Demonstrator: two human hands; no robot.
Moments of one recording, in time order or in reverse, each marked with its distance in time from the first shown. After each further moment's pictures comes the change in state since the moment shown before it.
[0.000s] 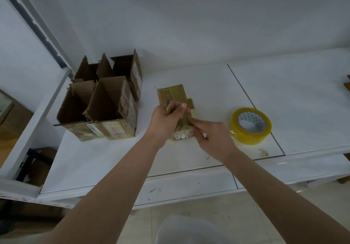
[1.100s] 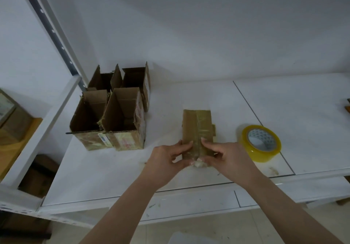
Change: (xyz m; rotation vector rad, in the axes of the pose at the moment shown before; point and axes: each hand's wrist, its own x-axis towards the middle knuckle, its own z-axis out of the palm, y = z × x) left_hand -0.042 -0.049 -0.049 0.219 -0.239 0.169; right_hand -0.008 -0.014 -0.008 0.061 -0.150 0.213
